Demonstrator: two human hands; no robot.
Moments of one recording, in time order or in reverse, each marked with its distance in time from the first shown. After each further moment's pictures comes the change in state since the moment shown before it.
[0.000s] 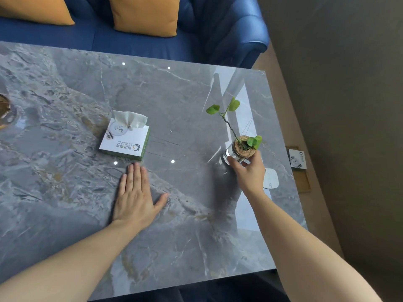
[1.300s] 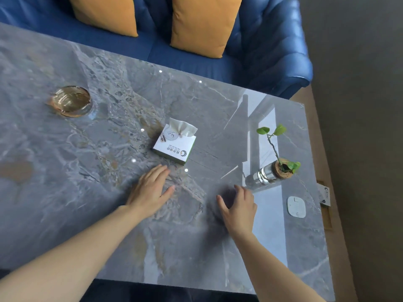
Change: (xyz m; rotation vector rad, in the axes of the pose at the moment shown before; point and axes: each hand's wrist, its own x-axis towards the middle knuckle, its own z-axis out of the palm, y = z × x) left_hand 0.000 -0.079 -0.043 -0.439 -0.015 0.061; right_hand -0.098 -0.006 0.076 -0.643 -0.177 -0.195
